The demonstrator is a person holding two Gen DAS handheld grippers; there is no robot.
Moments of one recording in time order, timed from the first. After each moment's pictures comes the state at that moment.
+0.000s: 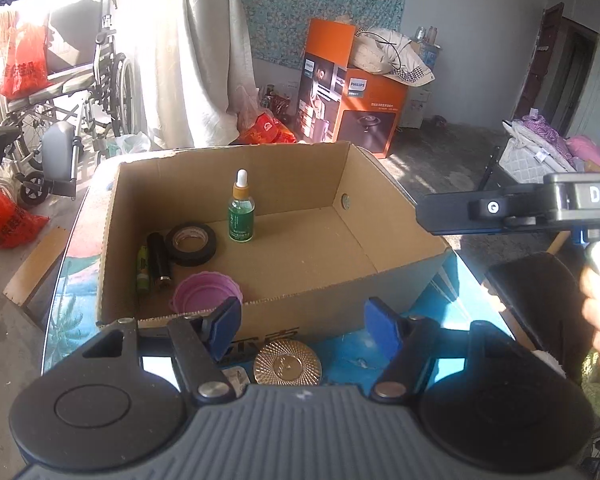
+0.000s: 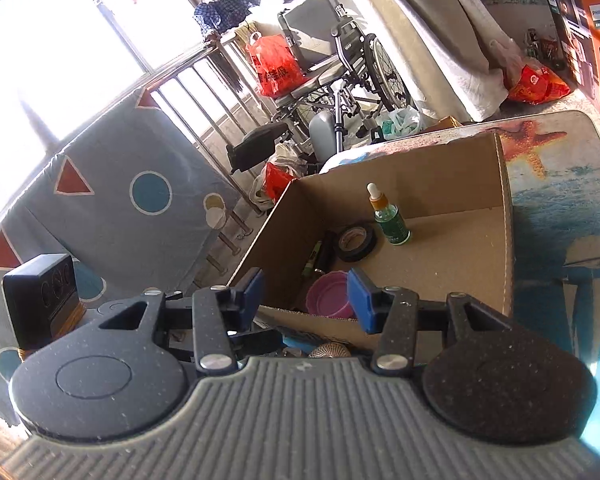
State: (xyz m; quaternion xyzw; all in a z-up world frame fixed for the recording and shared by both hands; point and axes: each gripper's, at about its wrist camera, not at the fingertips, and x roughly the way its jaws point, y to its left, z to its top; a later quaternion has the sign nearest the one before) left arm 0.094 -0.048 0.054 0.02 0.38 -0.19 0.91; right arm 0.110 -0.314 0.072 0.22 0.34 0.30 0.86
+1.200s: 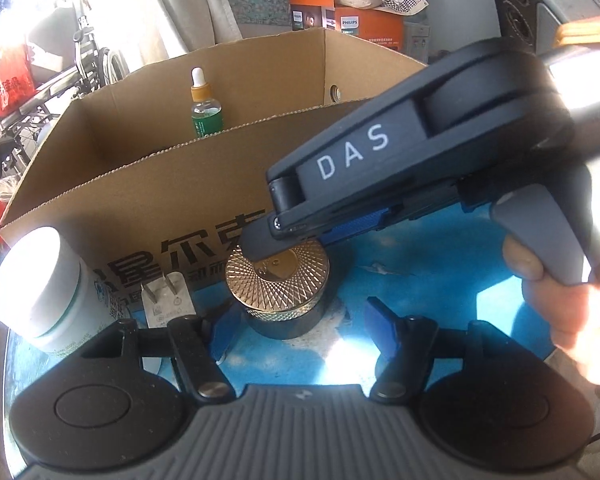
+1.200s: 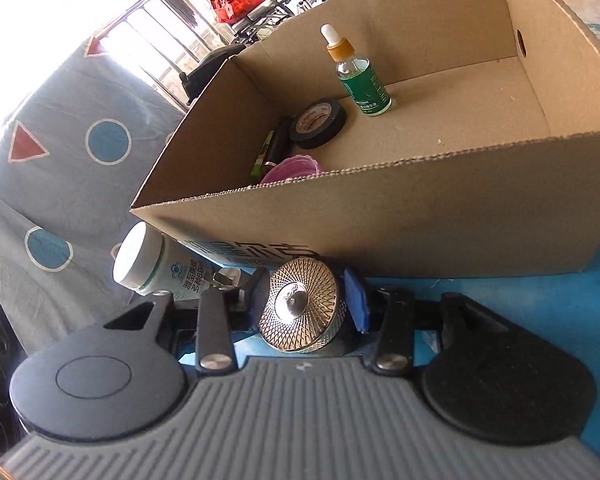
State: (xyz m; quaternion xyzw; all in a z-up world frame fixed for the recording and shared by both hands) left arm 0.082 -0.096 -0.051 0.12 0.40 -0.16 0.89; right arm 0.139 -0.246 -0.053 0.21 0.45 0.27 0.82
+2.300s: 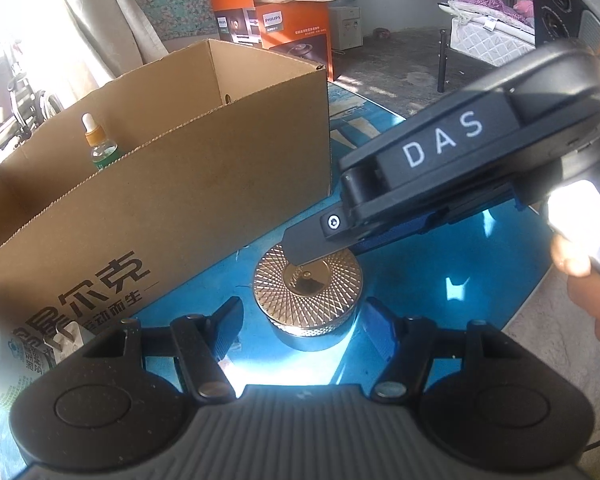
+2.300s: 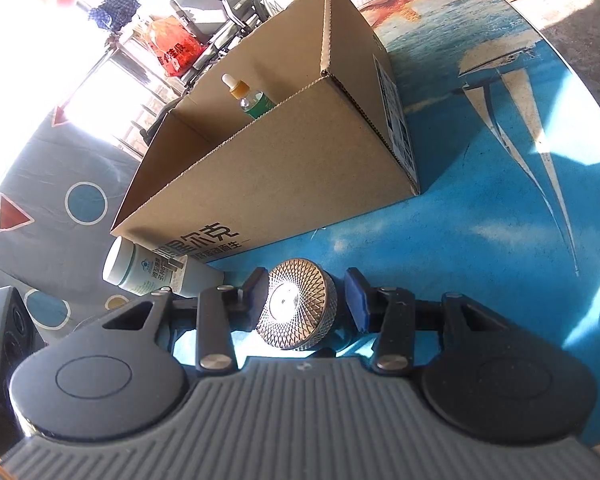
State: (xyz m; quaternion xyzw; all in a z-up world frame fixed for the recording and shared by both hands) left arm 0.081 -0.158 -0.060 0.19 0.40 -0.24 0.87; right arm 0.077 -0.338 -0.064 0.29 0.43 0.19 0.83
